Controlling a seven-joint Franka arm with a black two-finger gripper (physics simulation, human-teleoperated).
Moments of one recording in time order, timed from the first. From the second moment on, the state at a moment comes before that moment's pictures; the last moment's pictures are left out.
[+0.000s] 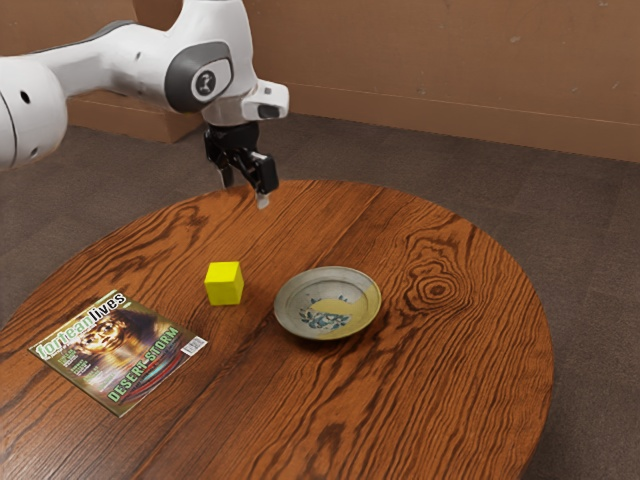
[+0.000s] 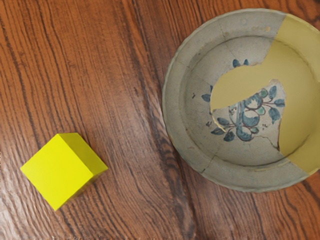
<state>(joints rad) -0.06 0.25 -0.02 -1.51 0.10 1.81 0.18</state>
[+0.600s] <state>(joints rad) 0.01 0.54 0.06 -1.39 0.03 1.83 0.31</state>
